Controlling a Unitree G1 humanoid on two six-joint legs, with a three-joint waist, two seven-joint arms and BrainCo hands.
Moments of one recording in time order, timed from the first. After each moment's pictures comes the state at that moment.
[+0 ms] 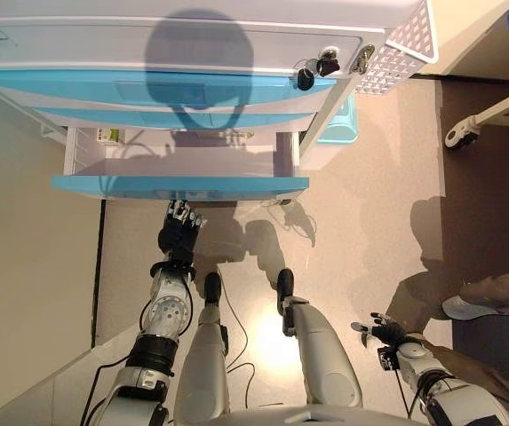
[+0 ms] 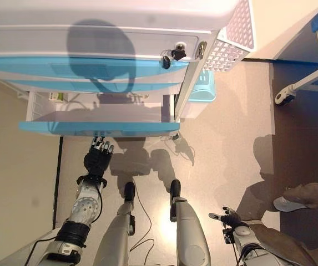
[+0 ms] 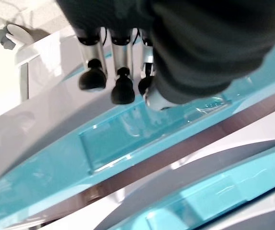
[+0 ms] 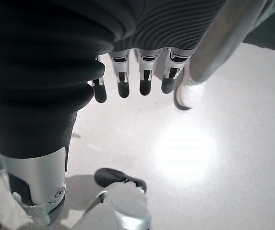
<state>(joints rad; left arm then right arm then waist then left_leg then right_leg) -0.24 0.18 -0.06 0.38 -1.27 -0.20 -0.10 -0.24 -0.33 0.17 1.29 0.16 -0.10 -0.02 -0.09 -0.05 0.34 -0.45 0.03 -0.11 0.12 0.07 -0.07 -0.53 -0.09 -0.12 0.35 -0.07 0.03</state>
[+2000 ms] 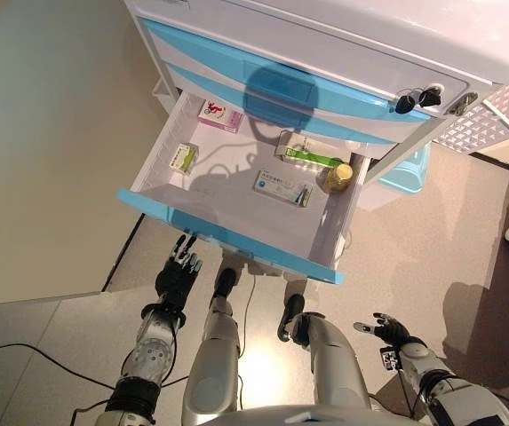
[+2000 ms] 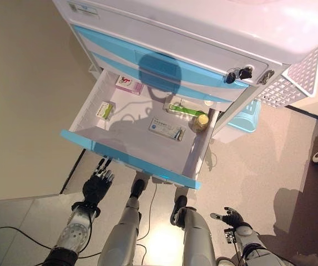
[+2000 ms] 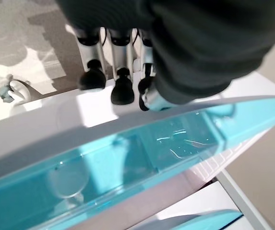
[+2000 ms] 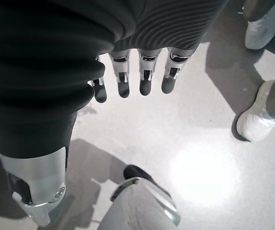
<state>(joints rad) -0.01 0.24 -0.06 0.41 -1.23 -0.06 -0.18 -0.24 -0.34 0.17 1.29 0.16 -0.09 -0.02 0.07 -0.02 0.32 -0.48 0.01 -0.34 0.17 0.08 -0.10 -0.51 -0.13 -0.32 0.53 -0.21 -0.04</state>
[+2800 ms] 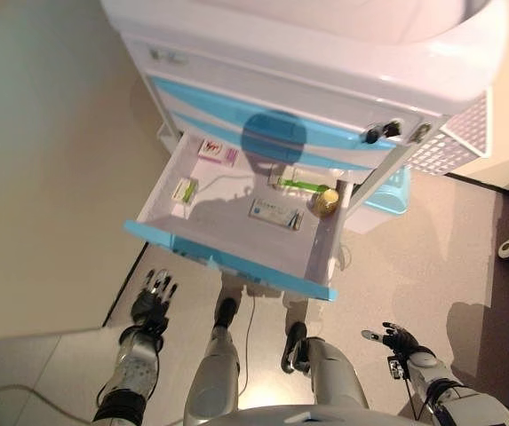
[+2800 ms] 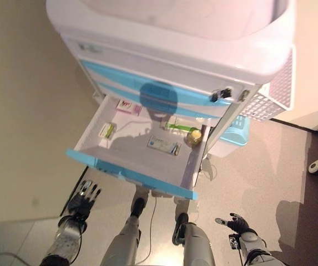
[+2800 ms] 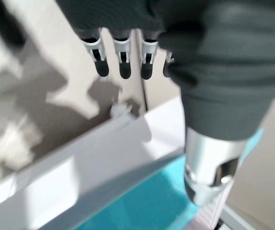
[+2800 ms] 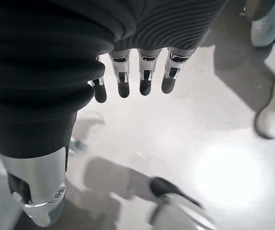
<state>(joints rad) 0.00 0.26 0.10 0.70 -0.96 -0.13 -0.06 -0.19 -0.37 0.11 1.29 0.16 -0.08 -0.03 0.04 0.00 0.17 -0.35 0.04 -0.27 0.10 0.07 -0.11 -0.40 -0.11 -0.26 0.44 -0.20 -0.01</state>
